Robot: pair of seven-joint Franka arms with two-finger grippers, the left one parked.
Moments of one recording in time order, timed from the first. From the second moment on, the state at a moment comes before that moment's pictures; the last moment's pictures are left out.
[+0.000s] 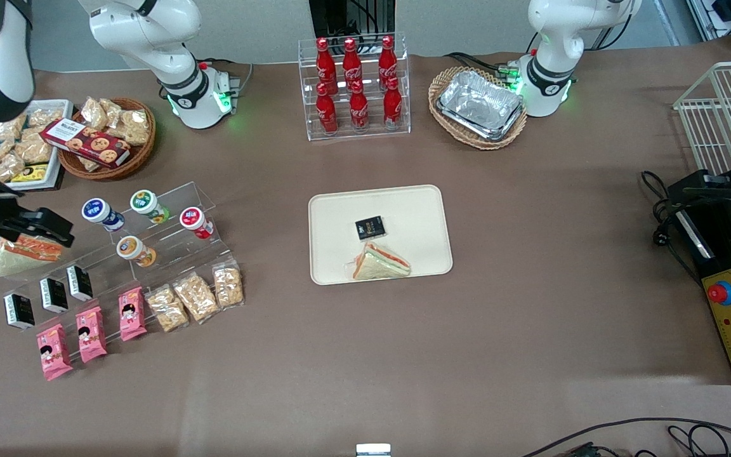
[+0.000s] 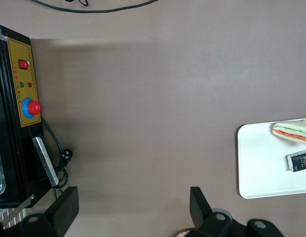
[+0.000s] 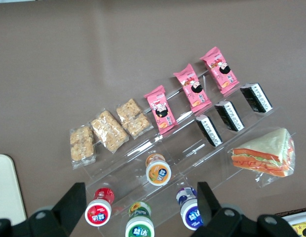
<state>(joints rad) 0.18 0.05 -0.21 -1.60 -0.05 1.73 0.11</state>
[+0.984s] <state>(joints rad) 0.17 -0.03 -0.22 -1.68 0.00 1.70 0.03</state>
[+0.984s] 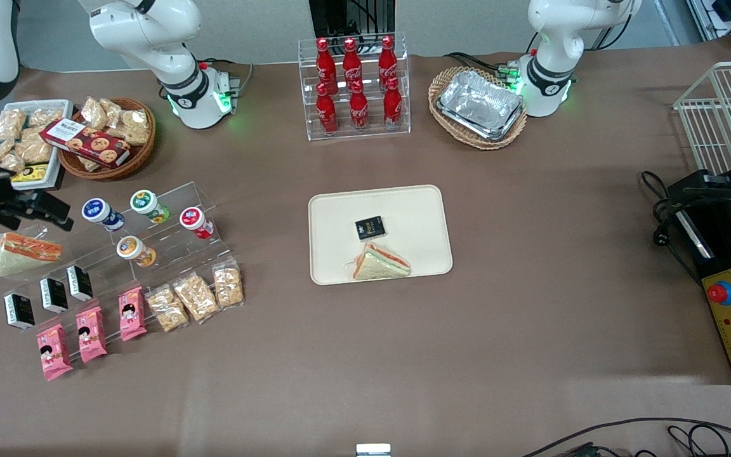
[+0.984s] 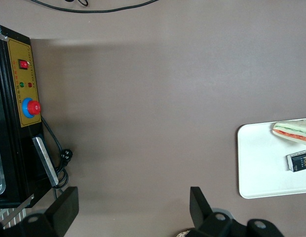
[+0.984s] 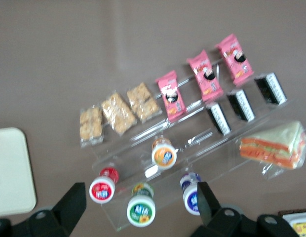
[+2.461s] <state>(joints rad) 0.17 -0.32 -0.17 -2.46 -0.04 2.16 0.02</state>
